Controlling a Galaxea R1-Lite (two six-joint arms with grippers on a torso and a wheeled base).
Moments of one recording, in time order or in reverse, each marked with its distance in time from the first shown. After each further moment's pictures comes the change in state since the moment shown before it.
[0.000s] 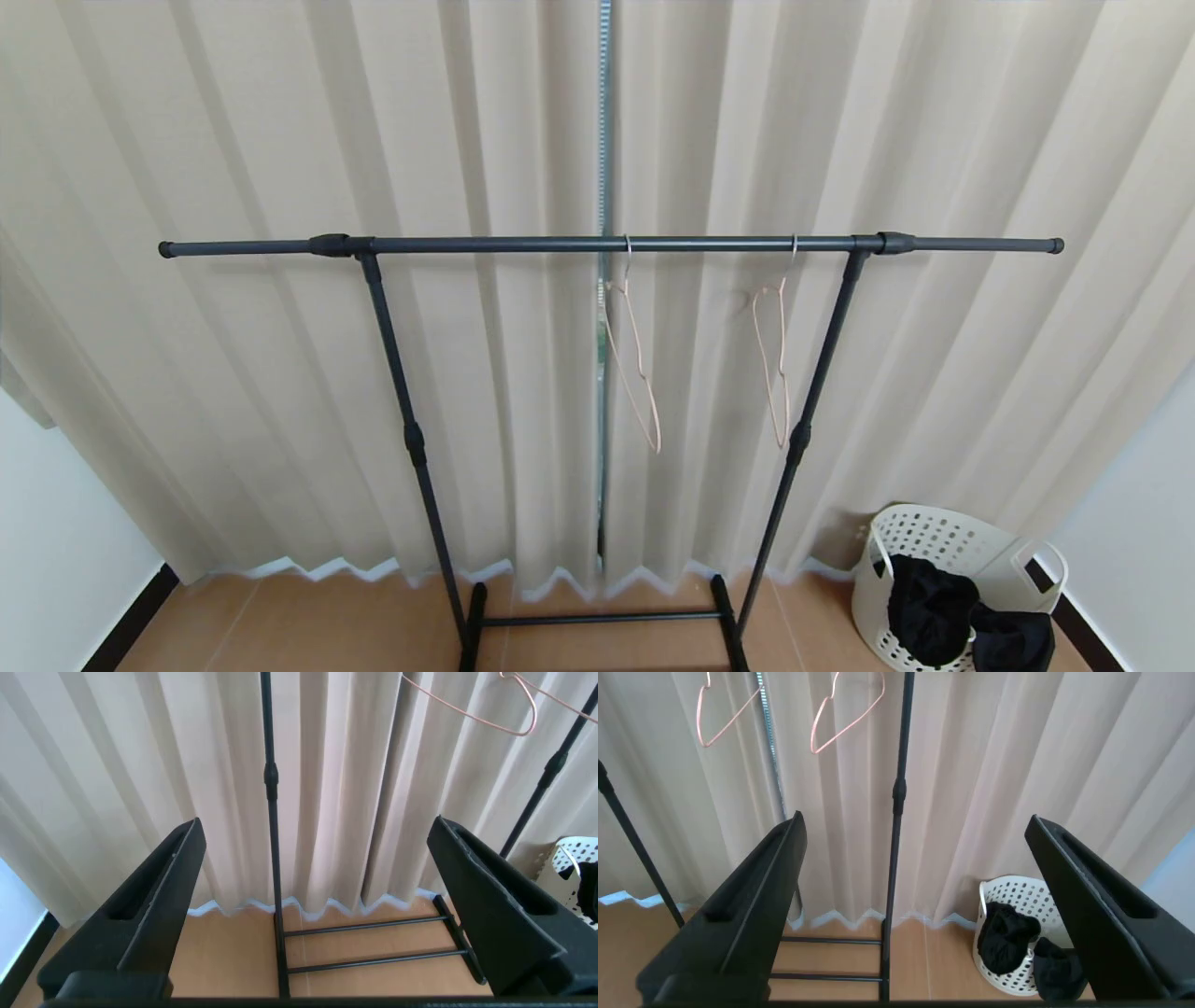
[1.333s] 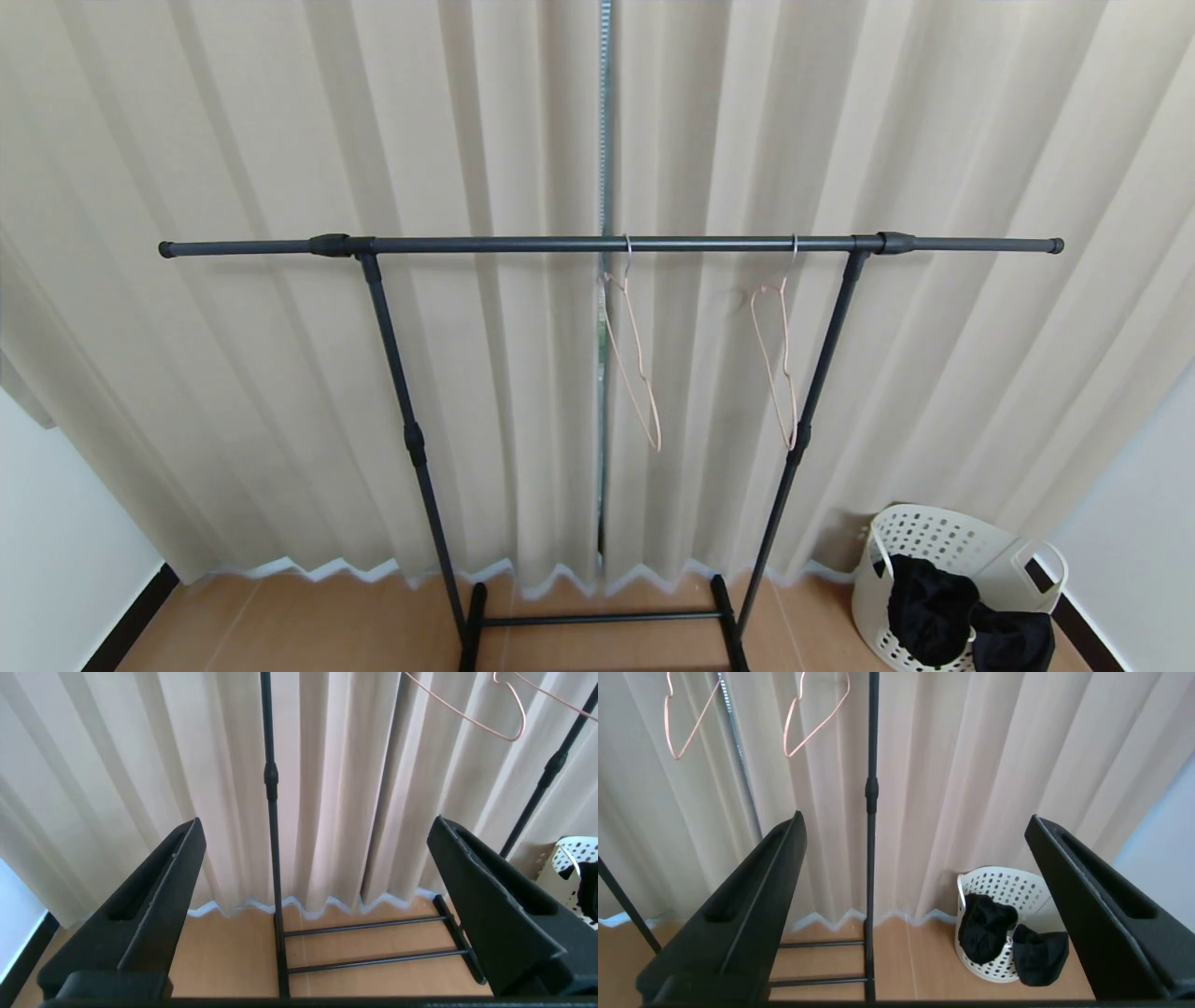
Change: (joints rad) left arm 0.000 0.000 0.000 0.000 0.000 0.001; right arm 0.000 0.001 0.000 -0.002 -0.093 -0.002
